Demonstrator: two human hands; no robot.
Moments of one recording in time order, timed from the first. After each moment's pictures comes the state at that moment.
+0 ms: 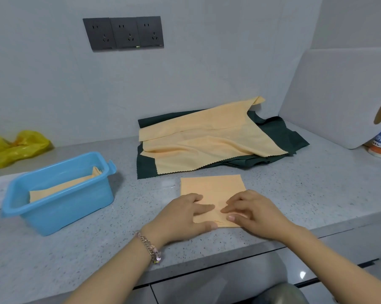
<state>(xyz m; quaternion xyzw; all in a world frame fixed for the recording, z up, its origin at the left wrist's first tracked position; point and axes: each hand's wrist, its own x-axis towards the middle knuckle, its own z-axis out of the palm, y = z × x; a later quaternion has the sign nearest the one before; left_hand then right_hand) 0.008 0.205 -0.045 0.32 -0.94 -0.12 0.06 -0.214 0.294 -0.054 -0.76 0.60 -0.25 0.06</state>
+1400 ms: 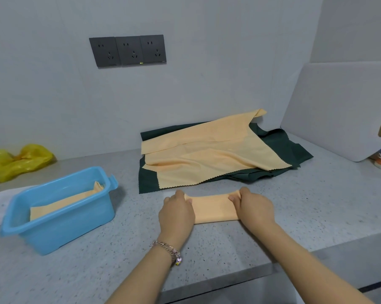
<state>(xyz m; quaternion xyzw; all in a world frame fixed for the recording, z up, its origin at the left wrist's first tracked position) -0.019 0.184 -0.048 0.57 -0.77 -0.06 0.28 -0.200 0.235 -0.049 -0.54 0.82 -0.18 -0.05</state>
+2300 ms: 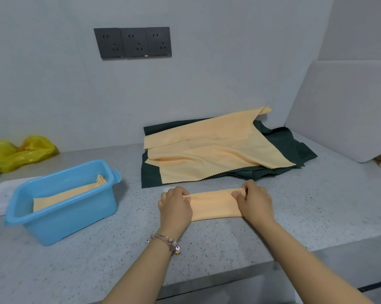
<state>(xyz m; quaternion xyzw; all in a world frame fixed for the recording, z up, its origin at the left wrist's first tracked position) -0.014 0.163 -0.063 0.57 -0.75 -0.14 0.30 -0.205 0.223 -0.060 -0.49 0.80 -0.34 0.06</state>
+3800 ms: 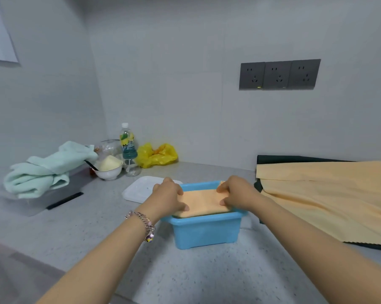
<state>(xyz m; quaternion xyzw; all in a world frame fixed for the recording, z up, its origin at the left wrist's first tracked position) 0.285 0.121 0.057 0.71 -0.69 -0.06 0.14 0.081 0.070 0.057 -0.81 0.56 -0.13 0.12</state>
